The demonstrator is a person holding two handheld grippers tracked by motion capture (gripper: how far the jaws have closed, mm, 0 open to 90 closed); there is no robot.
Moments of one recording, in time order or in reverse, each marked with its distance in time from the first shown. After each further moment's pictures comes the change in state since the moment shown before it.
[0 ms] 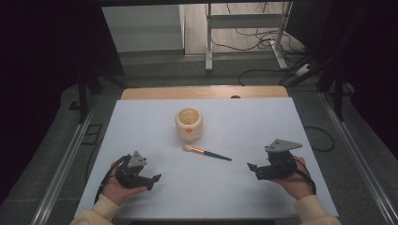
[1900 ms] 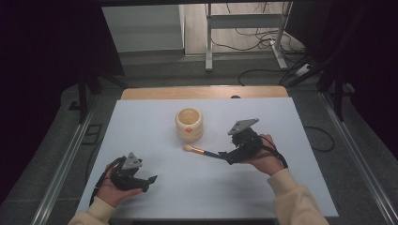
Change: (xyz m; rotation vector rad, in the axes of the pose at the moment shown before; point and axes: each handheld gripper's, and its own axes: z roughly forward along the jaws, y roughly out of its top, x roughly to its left) left arm 0.003 -0.010 -0.009 -0.003 0.011 -0.005; right arm 0.036 0.090 0.047 0.106 0.136 -0.176
